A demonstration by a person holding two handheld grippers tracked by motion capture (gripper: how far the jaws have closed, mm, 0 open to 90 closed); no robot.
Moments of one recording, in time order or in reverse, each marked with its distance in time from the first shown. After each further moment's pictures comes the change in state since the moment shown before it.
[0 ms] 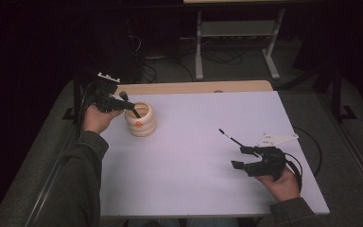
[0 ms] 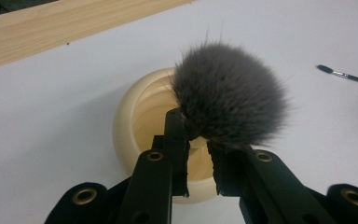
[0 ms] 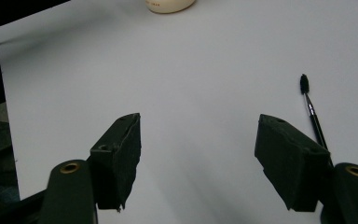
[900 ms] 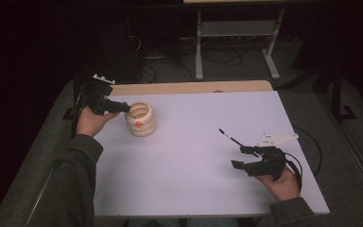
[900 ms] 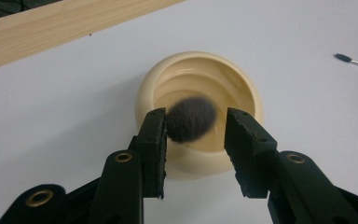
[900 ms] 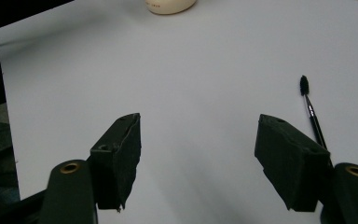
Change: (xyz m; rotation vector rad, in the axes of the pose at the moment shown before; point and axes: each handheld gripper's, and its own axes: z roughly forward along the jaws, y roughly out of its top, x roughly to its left) left arm 0.000 -0.010 -0.016 0.010 0.063 0.017; right arm 0.000 0.001 0.000 -0.006 0.003 0.003
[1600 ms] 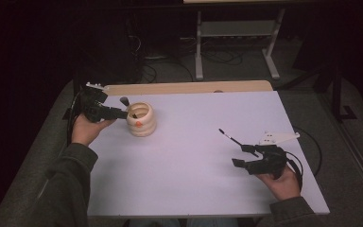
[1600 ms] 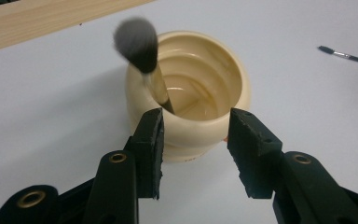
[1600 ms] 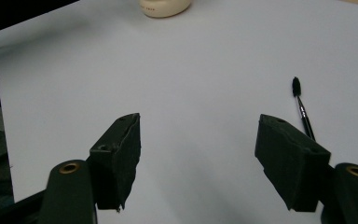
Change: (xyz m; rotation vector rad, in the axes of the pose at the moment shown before) left arm 0.000 -0.024 -0.008 -0.027 -0.038 0.002; right arm -0.004 0.001 -0.002 -0.003 -0.014 0.005
